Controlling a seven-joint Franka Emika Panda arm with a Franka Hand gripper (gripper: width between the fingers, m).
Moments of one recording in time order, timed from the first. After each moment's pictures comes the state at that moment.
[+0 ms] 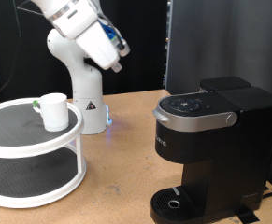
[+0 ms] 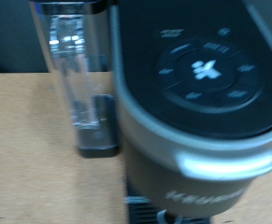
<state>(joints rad) -0.09 -0.29 -0.20 -2.28 0.60 1.80 -1.19</state>
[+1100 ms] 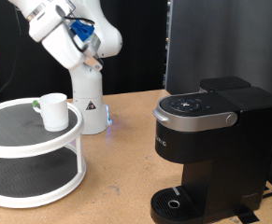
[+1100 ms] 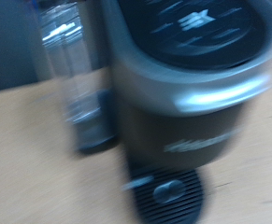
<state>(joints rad) -0.14 -0.38 -0.23 -2.38 0.67 1.91 -1.05</state>
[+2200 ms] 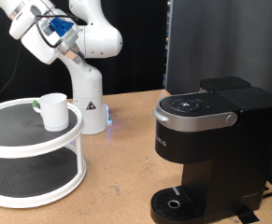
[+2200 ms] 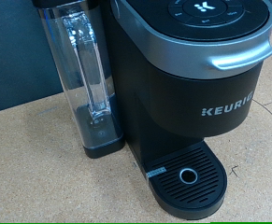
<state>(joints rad) -0.22 -0.55 -0.32 -2.52 0.60 1.82 -1.04</state>
